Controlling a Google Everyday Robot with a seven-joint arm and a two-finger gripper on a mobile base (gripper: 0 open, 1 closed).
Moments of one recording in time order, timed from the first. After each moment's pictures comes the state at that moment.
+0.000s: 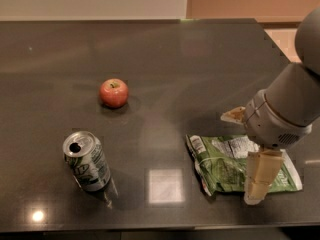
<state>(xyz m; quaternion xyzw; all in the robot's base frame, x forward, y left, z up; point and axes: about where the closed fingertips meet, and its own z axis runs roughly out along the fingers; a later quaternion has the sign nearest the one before) 0.380 -0.158 0.850 -0.71 0.69 0.09 0.12</state>
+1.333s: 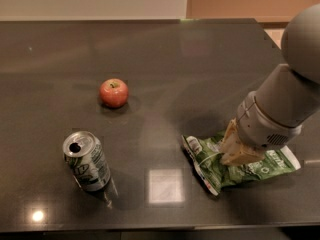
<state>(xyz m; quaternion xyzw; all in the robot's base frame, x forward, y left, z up) 0.382 -0.146 0.845 -0.69 0.71 0.09 0.11</state>
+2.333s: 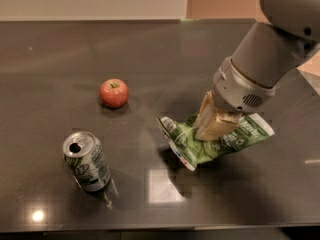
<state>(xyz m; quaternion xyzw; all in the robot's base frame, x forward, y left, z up) 0.411 -0.096 0.891 -0.71 0.68 0.14 0.13</state>
